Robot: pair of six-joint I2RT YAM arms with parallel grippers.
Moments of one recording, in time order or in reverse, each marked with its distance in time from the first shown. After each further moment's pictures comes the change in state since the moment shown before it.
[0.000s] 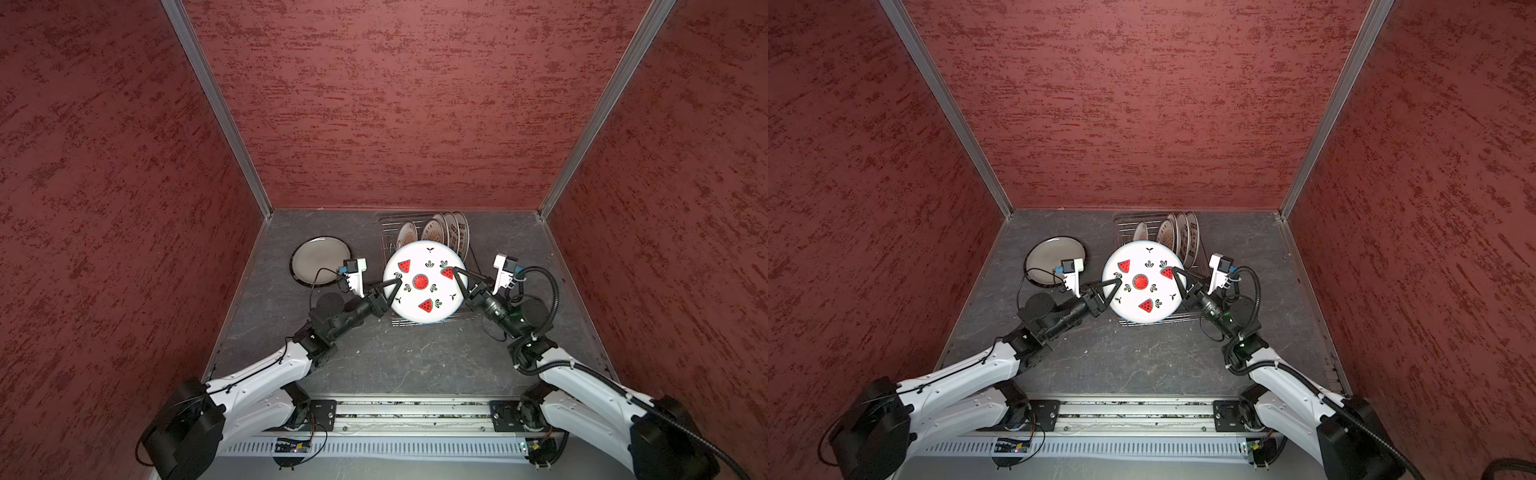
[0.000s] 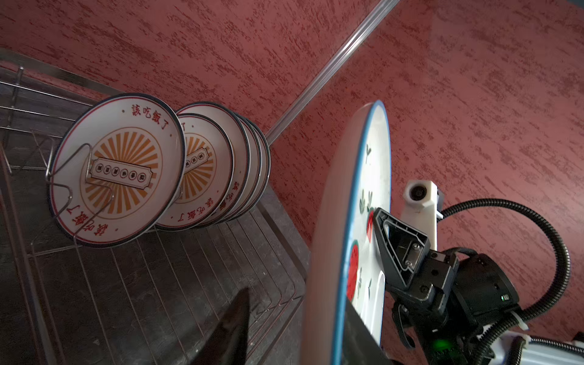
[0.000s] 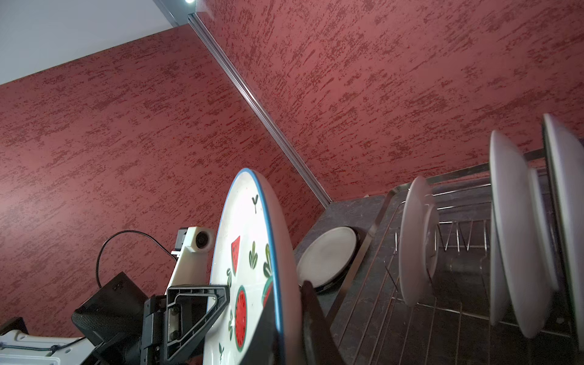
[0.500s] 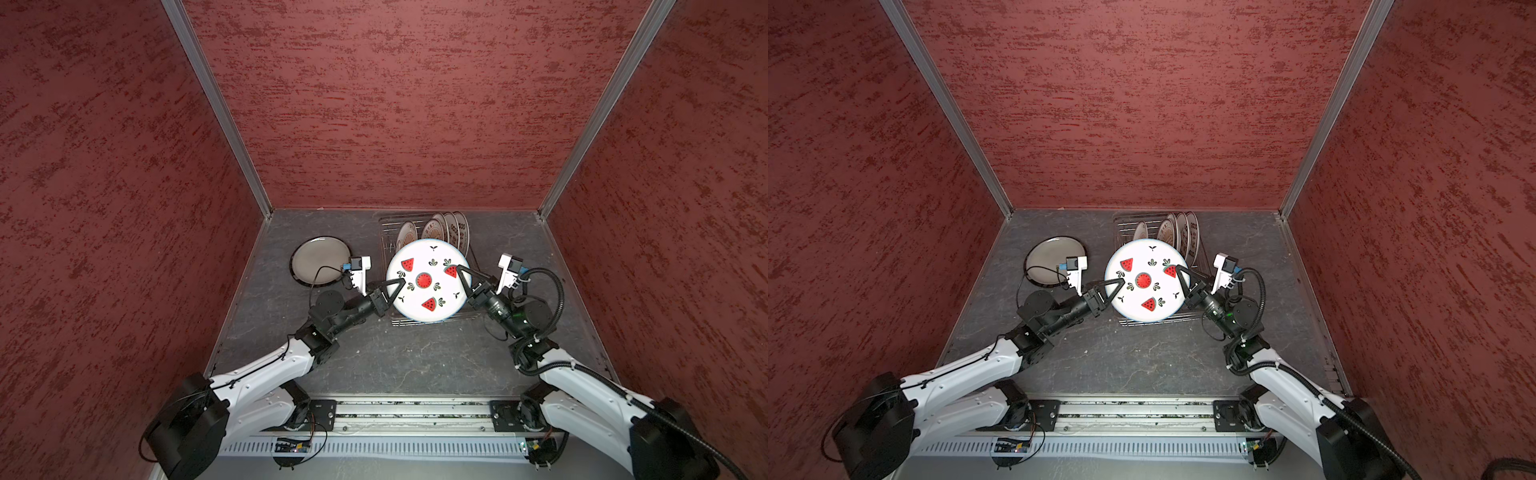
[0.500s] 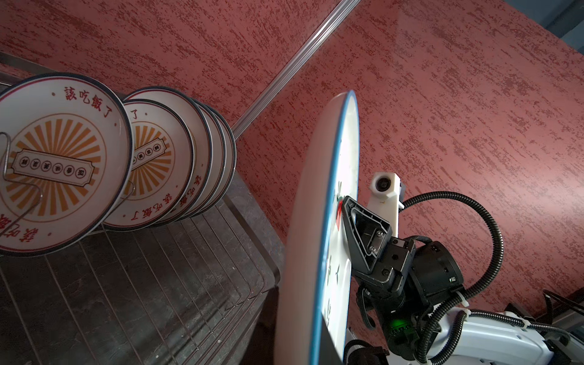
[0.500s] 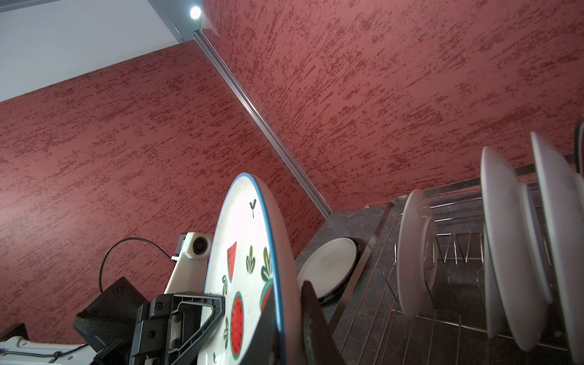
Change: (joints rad) left arm 0.005 0.027 0.023 0.053 0.105 -0.055; right arm -0.010 -0.008 -0.003 0.027 0.001 0.000
